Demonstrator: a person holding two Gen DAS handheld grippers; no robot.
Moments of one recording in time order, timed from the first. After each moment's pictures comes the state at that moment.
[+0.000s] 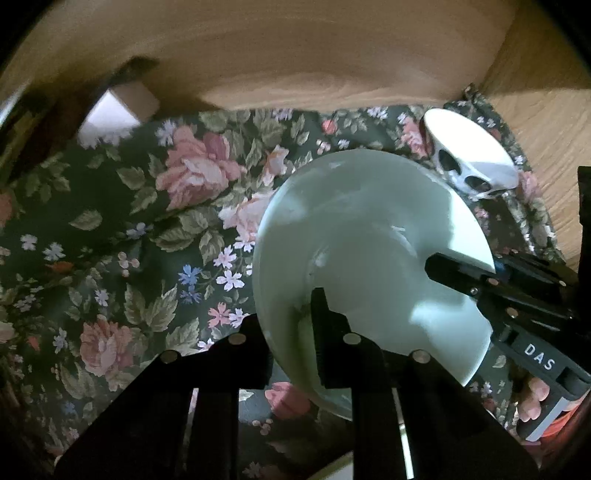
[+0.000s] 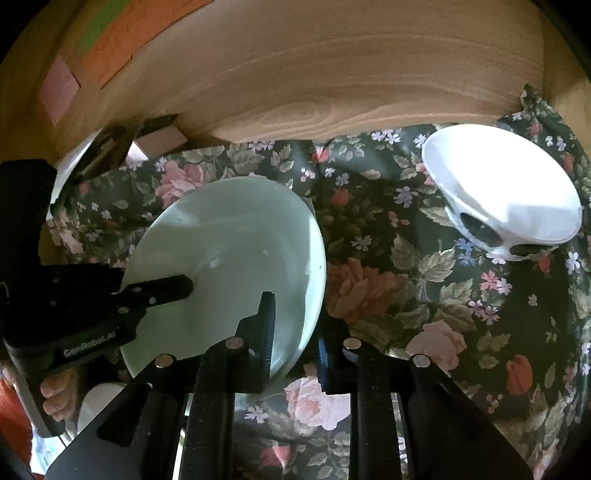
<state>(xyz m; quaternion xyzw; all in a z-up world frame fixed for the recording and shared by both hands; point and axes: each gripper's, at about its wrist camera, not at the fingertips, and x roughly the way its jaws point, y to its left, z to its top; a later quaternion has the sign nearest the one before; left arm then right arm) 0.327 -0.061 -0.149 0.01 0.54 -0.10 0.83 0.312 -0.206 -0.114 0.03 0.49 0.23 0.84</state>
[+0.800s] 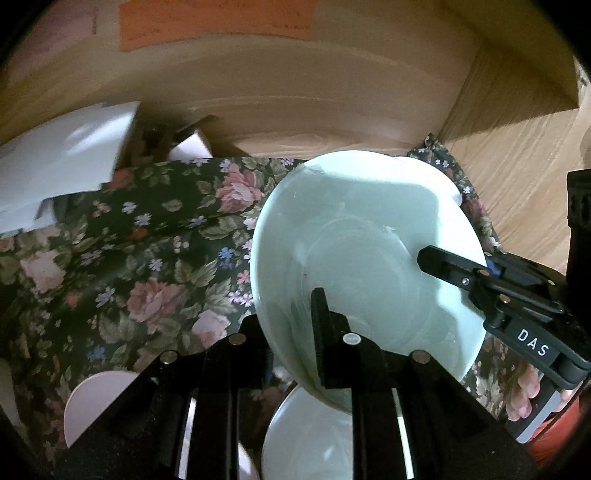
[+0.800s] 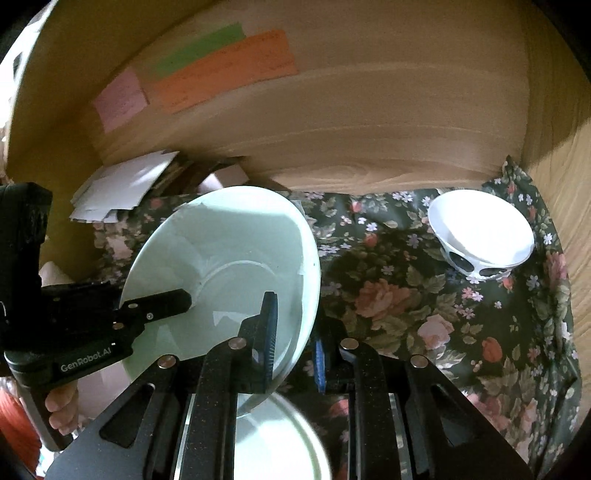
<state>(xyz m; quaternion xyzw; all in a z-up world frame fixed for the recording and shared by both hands) 0.240 -0.031 -0.083 -0.03 0.47 -0.10 0.88 0.242 -0.179 -0.050 0.01 0.42 0.25 0.87</state>
